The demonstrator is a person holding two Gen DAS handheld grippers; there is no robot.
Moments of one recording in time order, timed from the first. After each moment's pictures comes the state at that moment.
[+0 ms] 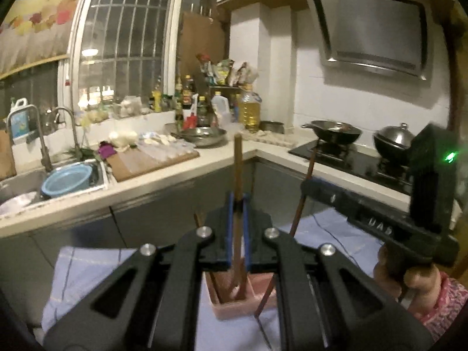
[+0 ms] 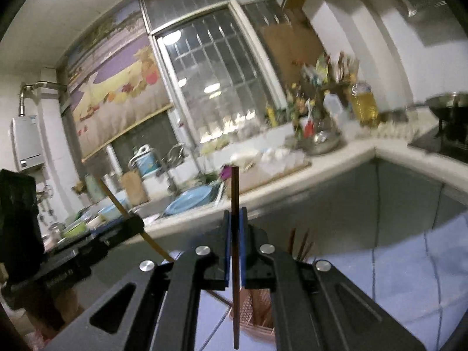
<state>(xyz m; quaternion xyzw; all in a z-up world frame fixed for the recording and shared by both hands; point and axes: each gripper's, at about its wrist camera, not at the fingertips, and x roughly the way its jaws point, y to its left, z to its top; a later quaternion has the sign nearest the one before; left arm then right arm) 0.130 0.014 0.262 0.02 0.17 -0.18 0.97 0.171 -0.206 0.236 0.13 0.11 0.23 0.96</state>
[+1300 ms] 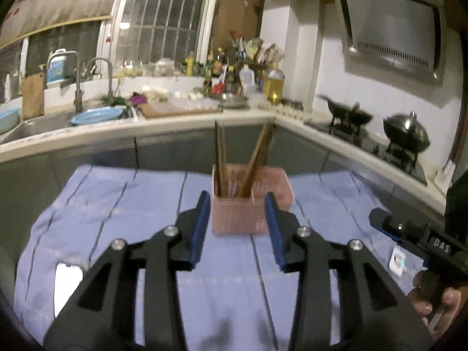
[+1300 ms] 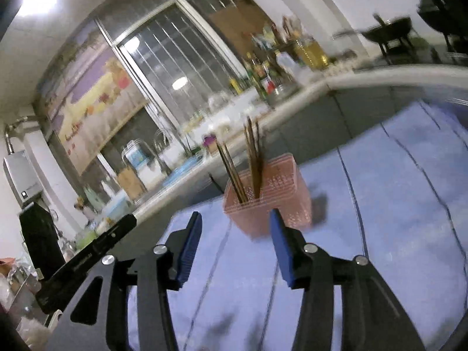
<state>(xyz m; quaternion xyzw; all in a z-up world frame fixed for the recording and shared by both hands) -0.020 0.039 0.144 -0.03 0.22 -0.12 0.97 0.003 -0.247 0.102 0.25 0.21 0.20 0.93</state>
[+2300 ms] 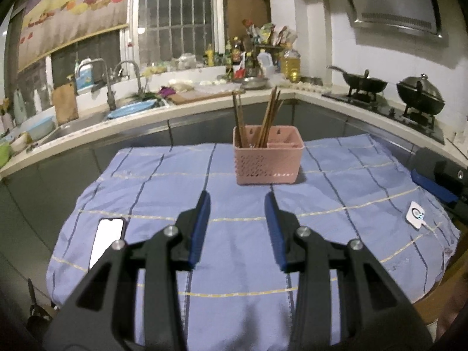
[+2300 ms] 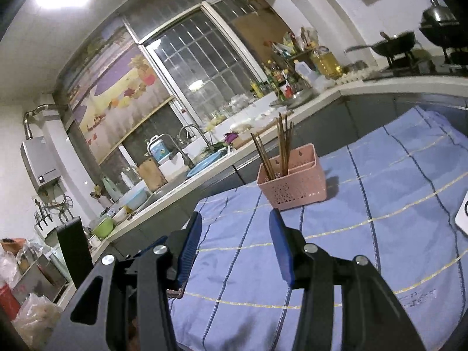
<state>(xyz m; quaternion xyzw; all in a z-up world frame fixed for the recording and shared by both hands) -0.114 0.022 0.119 0.03 0.24 -0.04 0.97 -0.111 -0.216 0.116 0.24 0.17 0.23 0.93</state>
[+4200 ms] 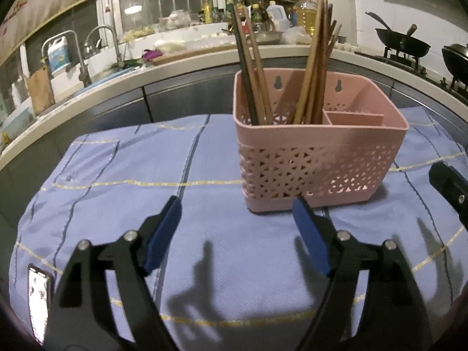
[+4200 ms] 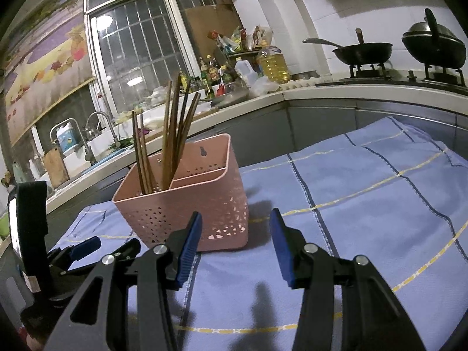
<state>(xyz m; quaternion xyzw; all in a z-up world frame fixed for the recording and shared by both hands) 0.130 0.005 0.006 0.06 0.30 -0.02 0.95 0.110 -0.209 0.006 0.14 0.17 0.04 0.97</state>
